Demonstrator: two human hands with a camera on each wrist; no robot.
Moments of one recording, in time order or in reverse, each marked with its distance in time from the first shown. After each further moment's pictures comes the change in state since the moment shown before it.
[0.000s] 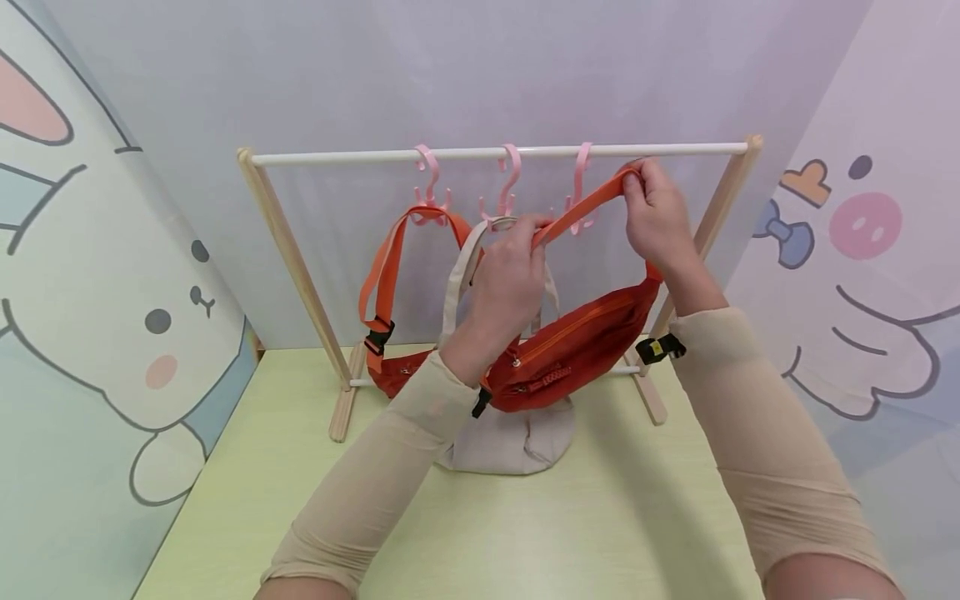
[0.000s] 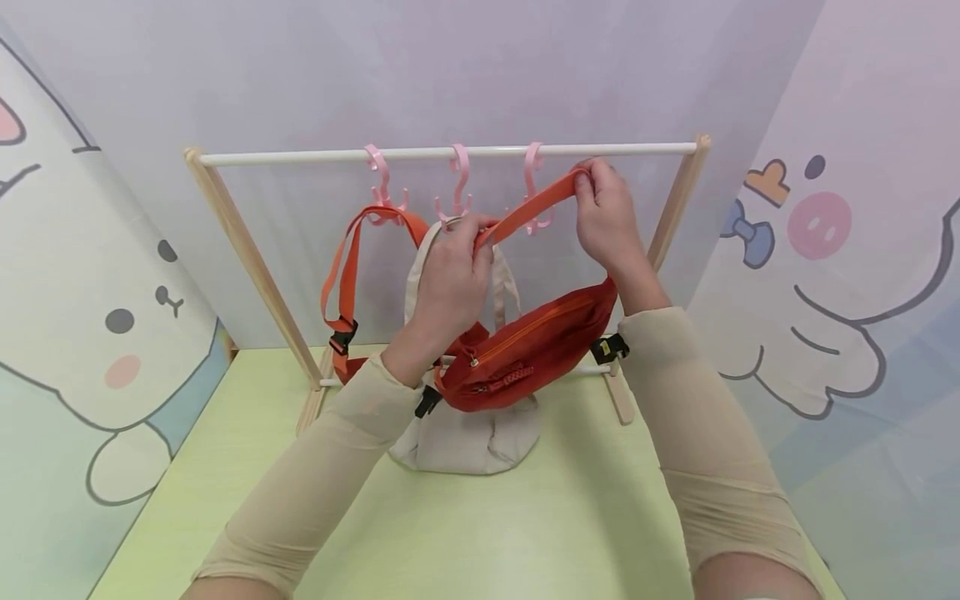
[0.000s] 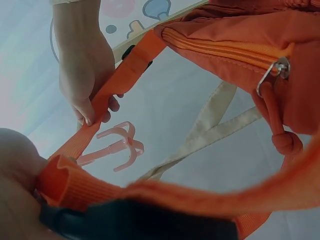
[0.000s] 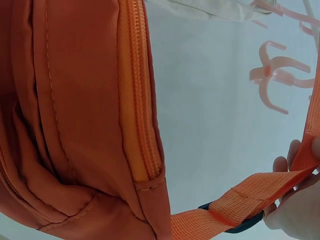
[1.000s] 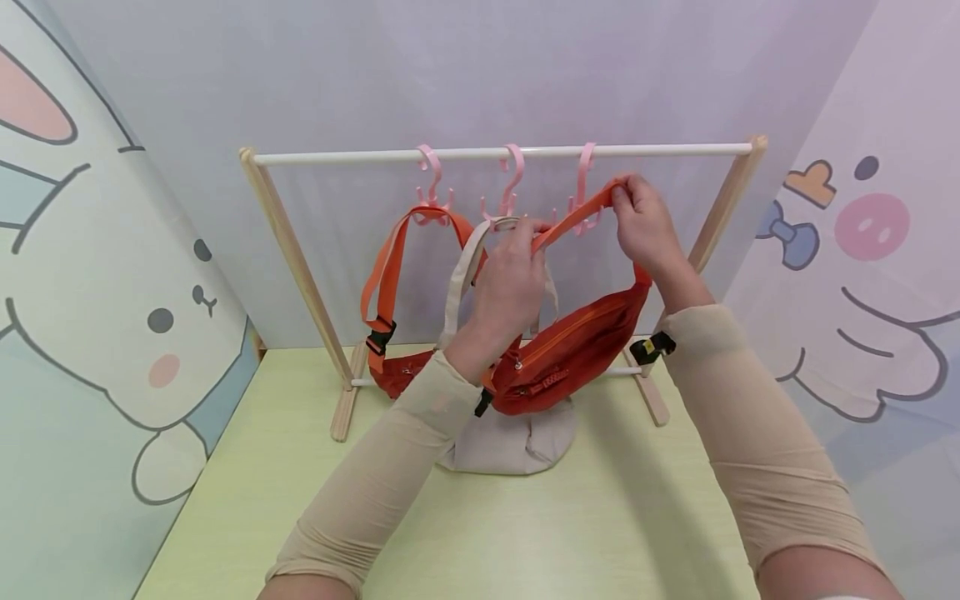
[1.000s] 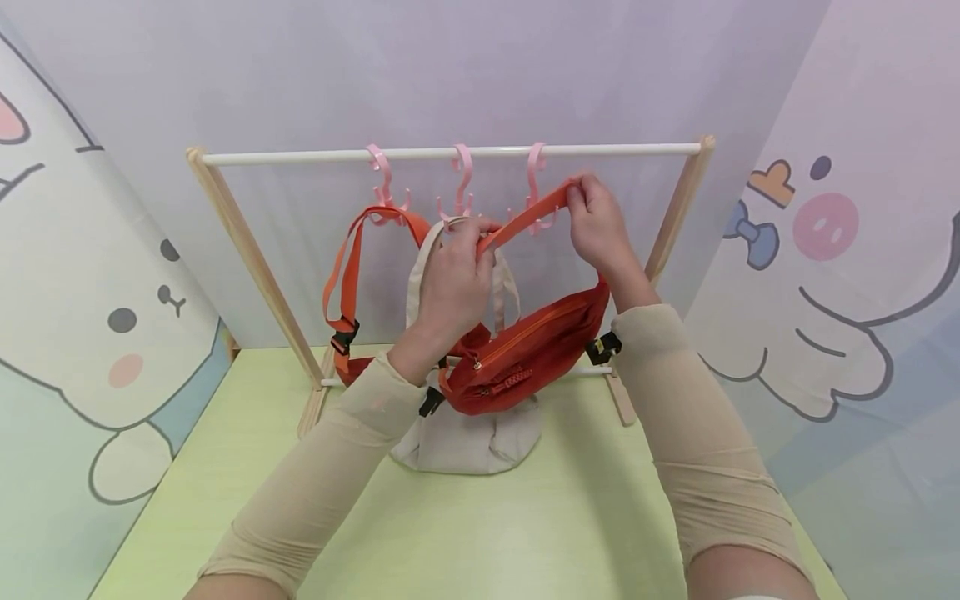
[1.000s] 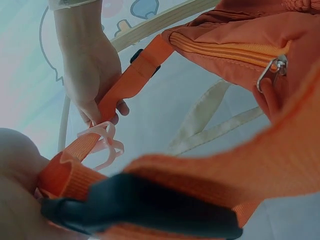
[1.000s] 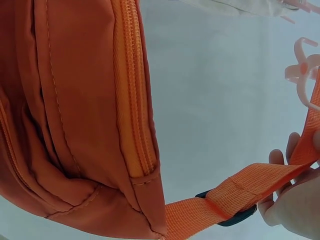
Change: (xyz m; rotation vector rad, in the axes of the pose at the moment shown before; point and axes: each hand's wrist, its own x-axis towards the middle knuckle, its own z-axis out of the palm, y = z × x) left_hand 0.000 -0.009 0.008 -0.010 -0.052 -0.092; right_hand 0.009 0.019 0.017 0.070 -0.125 0.131
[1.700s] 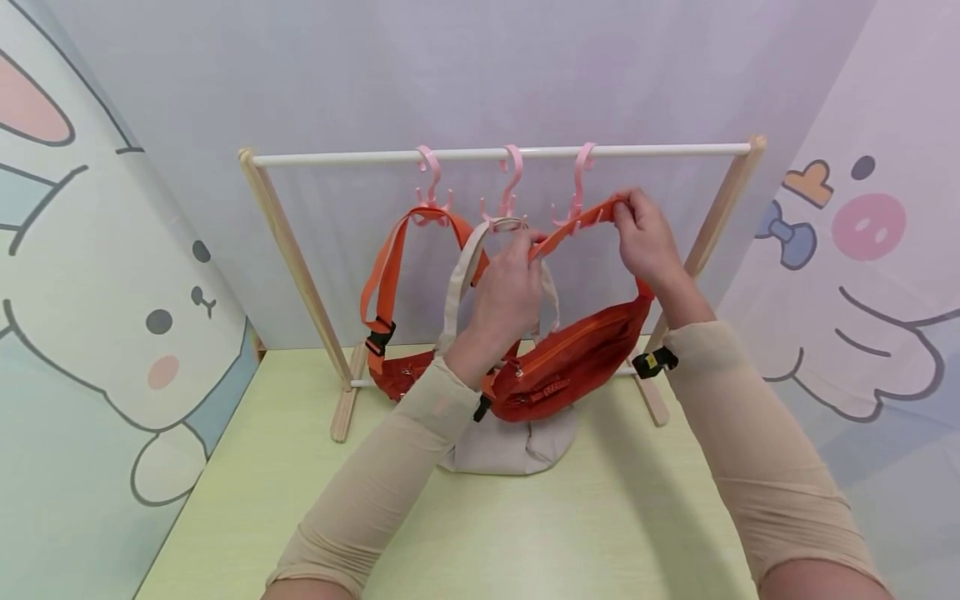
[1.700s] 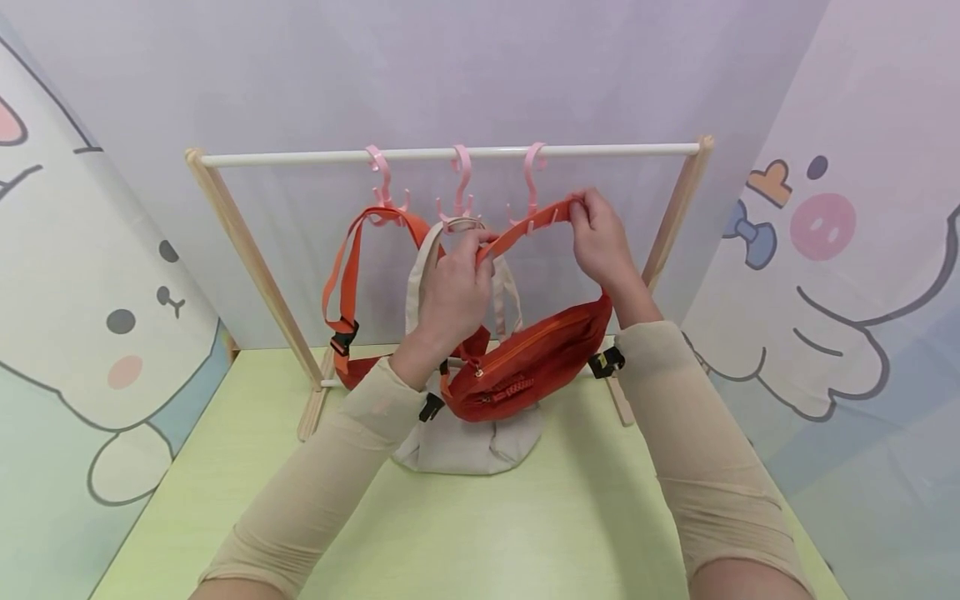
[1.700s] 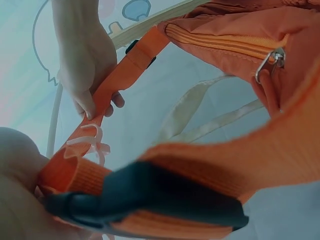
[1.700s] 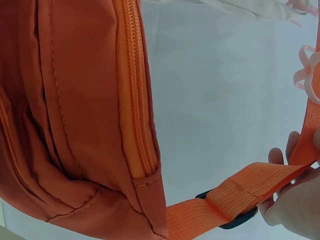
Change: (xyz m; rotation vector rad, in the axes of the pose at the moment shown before) left_hand -0.004 -0.009 0.006 0.003 -0.060 -0.056; right_hand -0.012 0.017 0.003 -0.021 0.008 -0.055
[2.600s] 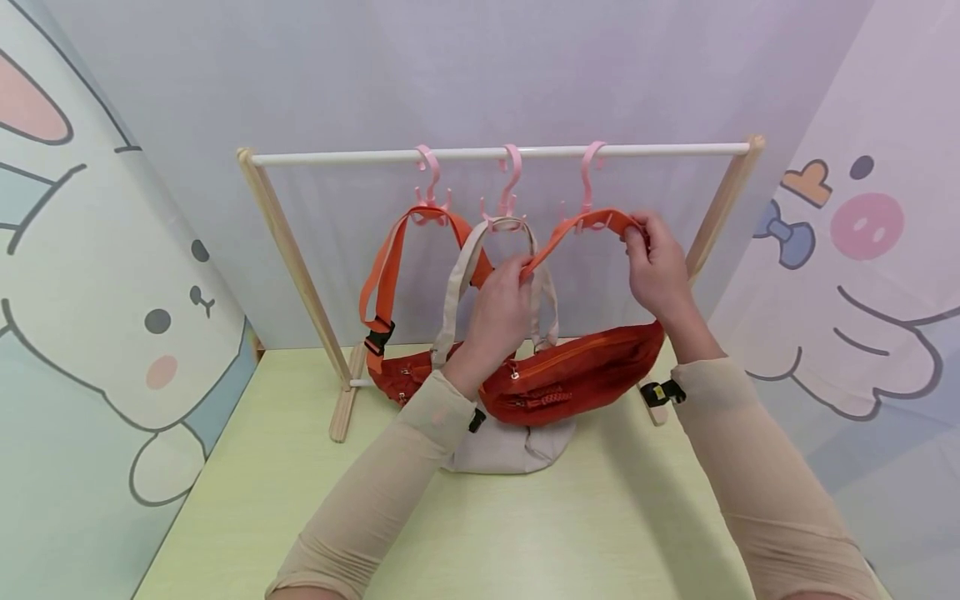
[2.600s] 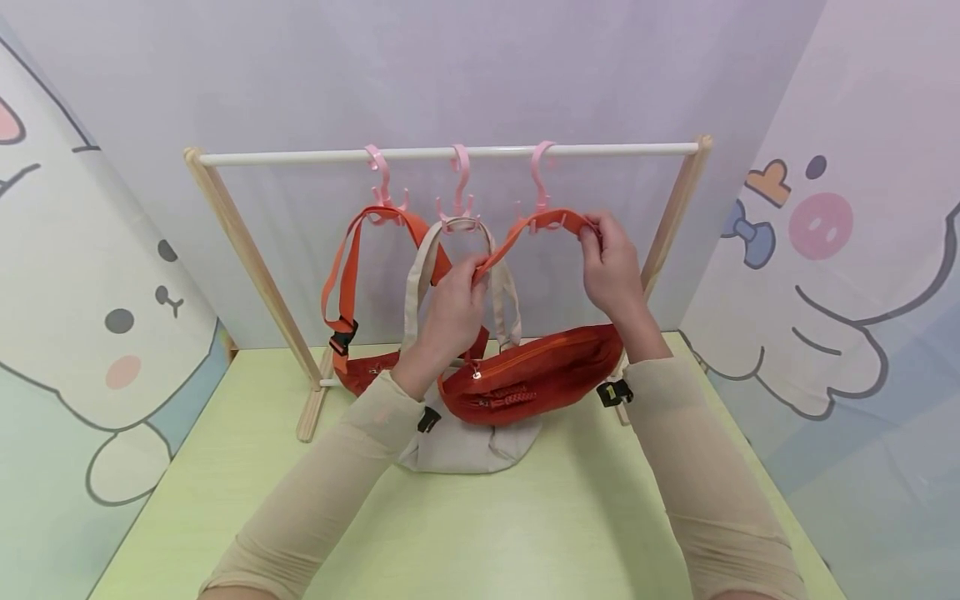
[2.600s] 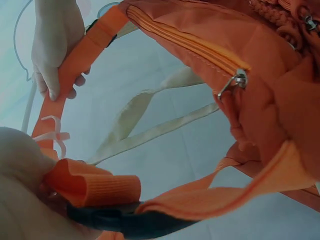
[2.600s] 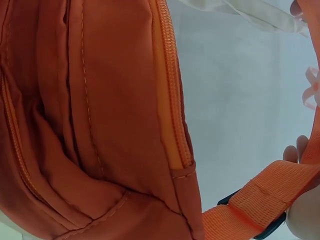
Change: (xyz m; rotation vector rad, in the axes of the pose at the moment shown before) left_hand -0.014 -0.031 0.021 0.007 0.001 -0.030; right_hand -0.037 0.025 0.002 -0.069 0.166 -0.143
